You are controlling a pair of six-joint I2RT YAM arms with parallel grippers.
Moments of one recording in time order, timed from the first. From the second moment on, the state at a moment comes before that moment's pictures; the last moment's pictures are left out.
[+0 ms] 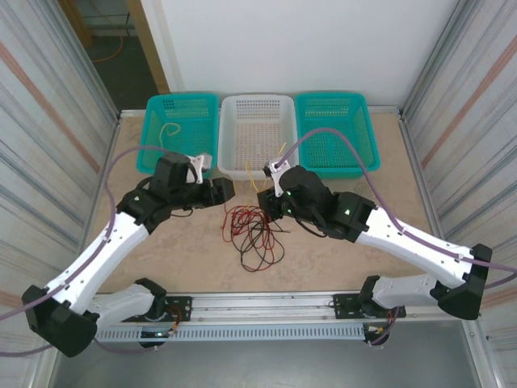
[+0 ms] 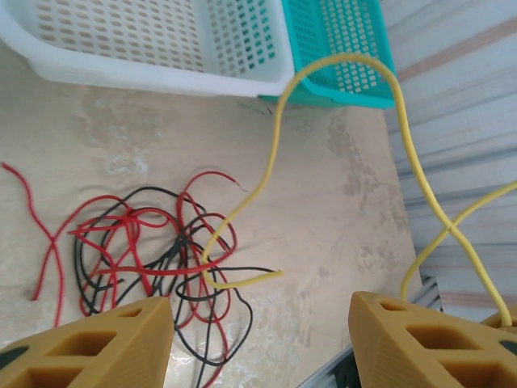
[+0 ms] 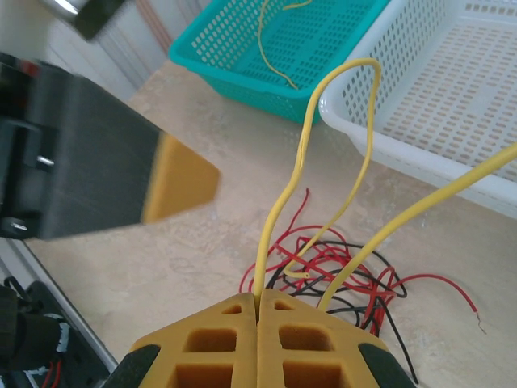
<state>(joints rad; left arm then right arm) -0.53 1.09 1.00 -0.59 0.37 -0.67 1.05 1.19 1.21 -0.57 0.17 0.45</state>
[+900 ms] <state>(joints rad) -0.59 1.37 0.79 -0.36 0.39 -0.79 1.07 1.12 1.39 -0.59 0.20 0.38</state>
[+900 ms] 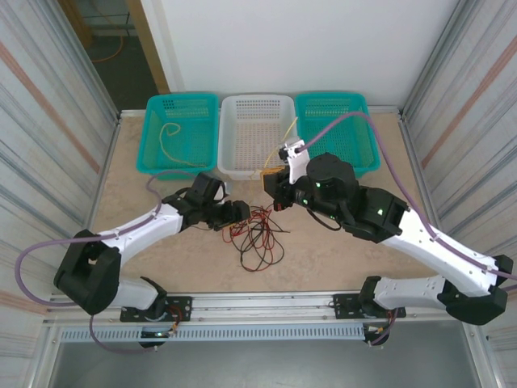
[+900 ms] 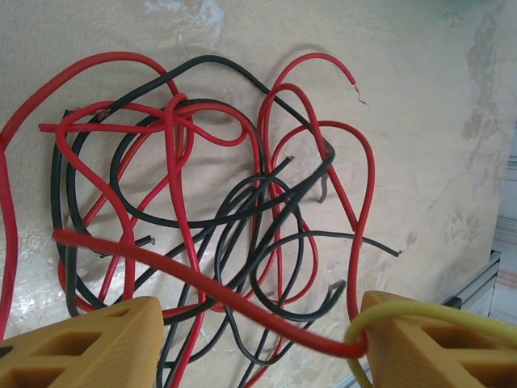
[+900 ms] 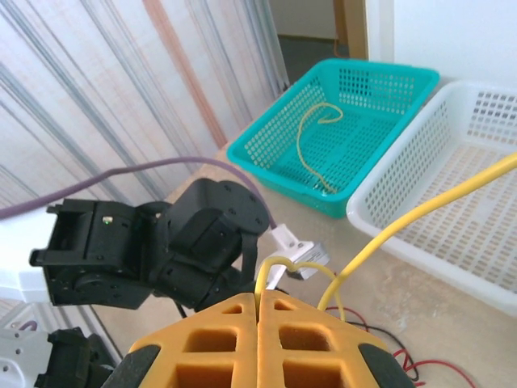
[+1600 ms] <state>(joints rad) -0.58 1.40 0.71 -0.33 0.37 -0.82 1.04 0.93 1.49 -0.59 0.30 0.28</state>
